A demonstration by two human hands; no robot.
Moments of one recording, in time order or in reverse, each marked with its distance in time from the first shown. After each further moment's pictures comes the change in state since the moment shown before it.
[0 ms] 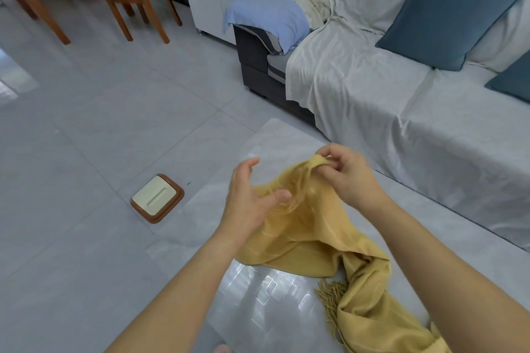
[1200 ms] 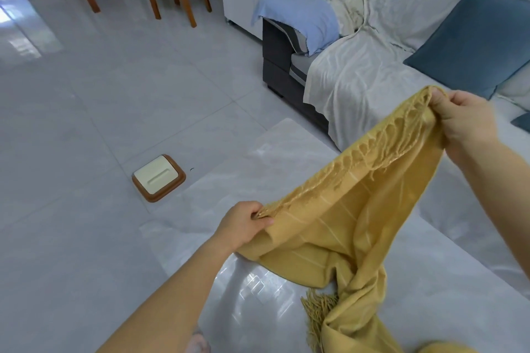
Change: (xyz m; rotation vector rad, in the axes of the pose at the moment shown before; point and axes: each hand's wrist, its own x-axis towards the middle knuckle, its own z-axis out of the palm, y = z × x) left_hand 0.004 -0.092 0.014 0.182 -0.179 -0.124; right_hand 0.082 -0.013 -0.122 0.153 0.419 0.110
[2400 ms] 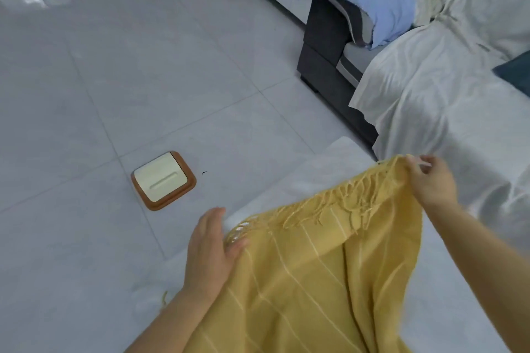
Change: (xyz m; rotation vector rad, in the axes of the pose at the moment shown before) left_hand 0.125 -0.168 -0.079 0.235 0.449 -0.046; right_hand 0.109 0.180 0.236 -0.700 -0.055 0.150
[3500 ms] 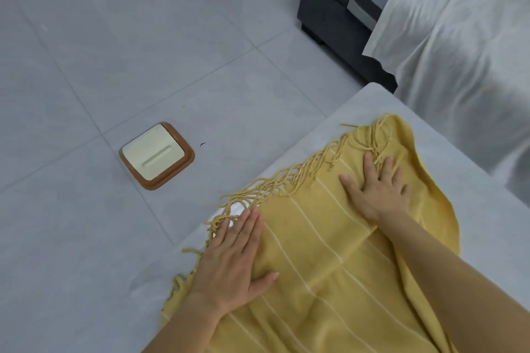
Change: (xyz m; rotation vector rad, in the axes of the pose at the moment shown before) left_hand -0.021 -0.076 0.049 0.553 -0.434 0.460; right_hand -0.071 0.063 0.166 -0.658 -0.371 -0.080
